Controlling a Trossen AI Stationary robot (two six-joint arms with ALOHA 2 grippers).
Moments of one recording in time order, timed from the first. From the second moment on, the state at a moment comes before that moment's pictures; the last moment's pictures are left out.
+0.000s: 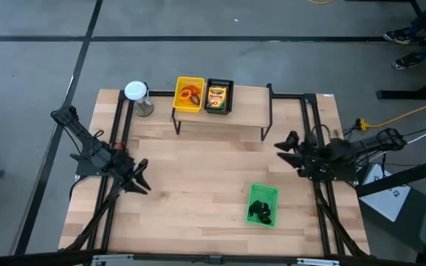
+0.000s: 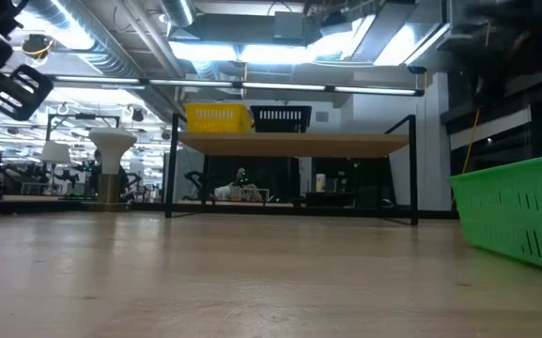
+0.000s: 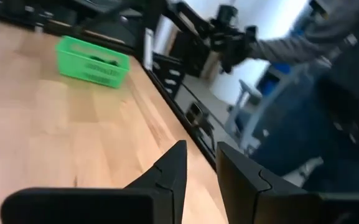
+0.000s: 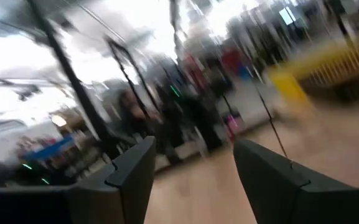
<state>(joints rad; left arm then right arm) -0.69 0.16 0.02 0.04 -0.18 -0.43 0.32 0.18 0.02 0.40 0.34 0.40</state>
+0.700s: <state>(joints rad) -0.66 0.09 0.01 0.03 -0.13 -0.40 0.32 0.58 0.02 0.67 0.58 1.01</state>
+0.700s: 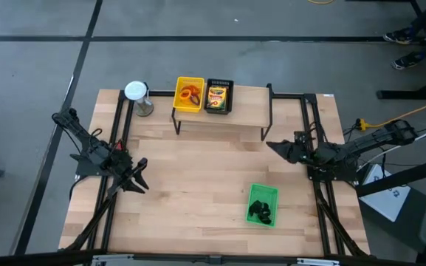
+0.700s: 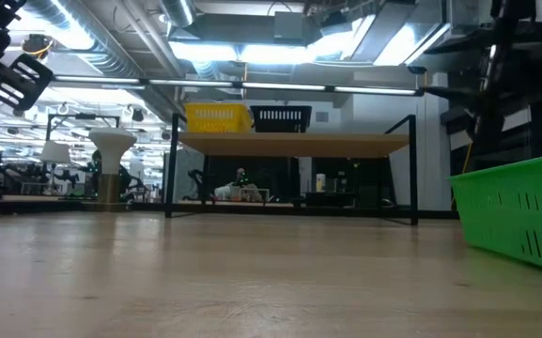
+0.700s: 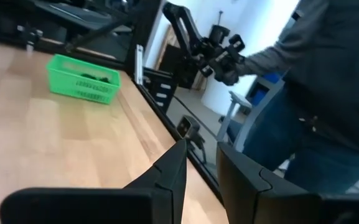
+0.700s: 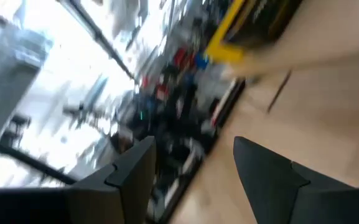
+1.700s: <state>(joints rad) -0.49 0.00 0.01 0.03 -0.14 -0.40 0.41 1.50 0.89 0.68 0.41 0.84</state>
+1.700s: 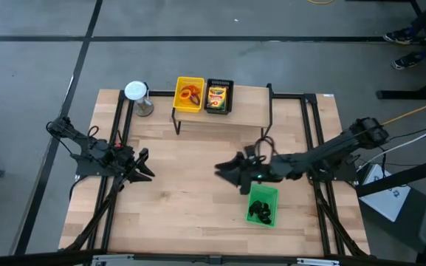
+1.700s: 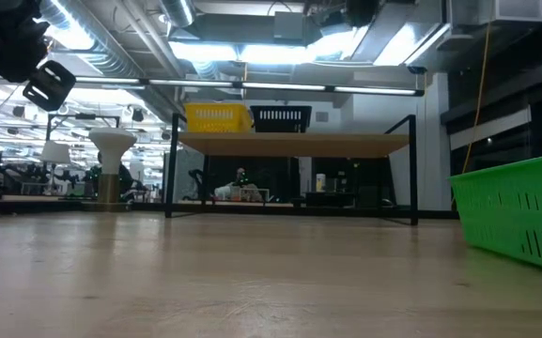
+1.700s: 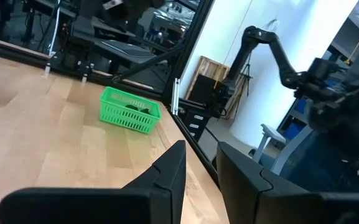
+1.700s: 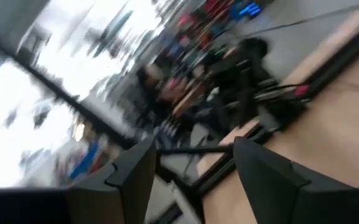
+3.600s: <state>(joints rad) -0.49 0.00 0.01 0.03 -0.14 -0.40 0.68 1.68 1.11 -0.16 -0.23 1.70</state>
